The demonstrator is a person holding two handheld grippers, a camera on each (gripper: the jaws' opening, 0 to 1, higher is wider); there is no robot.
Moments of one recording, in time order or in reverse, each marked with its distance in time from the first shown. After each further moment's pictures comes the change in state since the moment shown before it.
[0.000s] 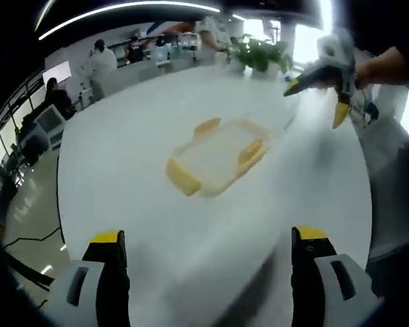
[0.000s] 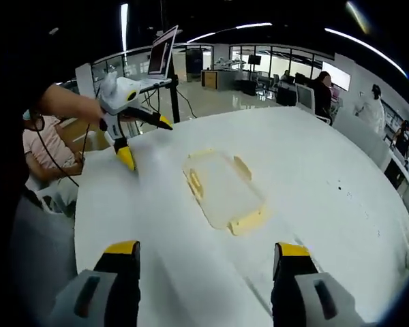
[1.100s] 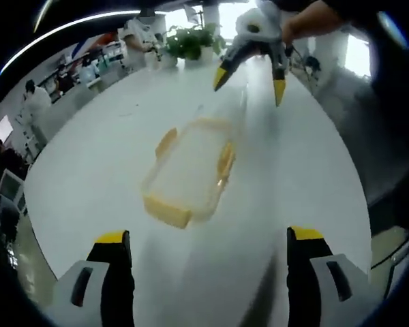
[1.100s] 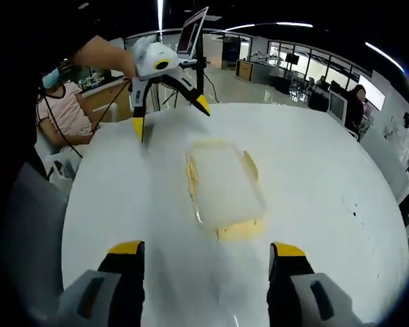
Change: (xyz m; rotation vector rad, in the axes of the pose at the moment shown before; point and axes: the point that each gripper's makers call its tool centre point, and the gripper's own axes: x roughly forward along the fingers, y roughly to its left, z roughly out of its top) left arm 0.021 -0.002 0.029 0.344 0.047 -0.259; right arm 0.026 -0.027 -0.003 -0.176 0.087 0.125
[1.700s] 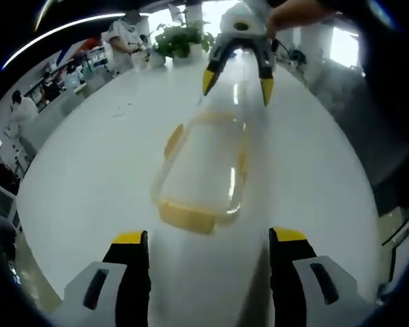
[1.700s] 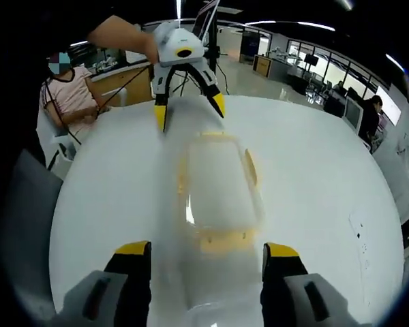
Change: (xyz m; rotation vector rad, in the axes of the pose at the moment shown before) left arm 0.018 0.028 0.000 0.063 0.018 -0.098; right arm 0.025 -0.019 0.004 -0.097 0.065 0.067
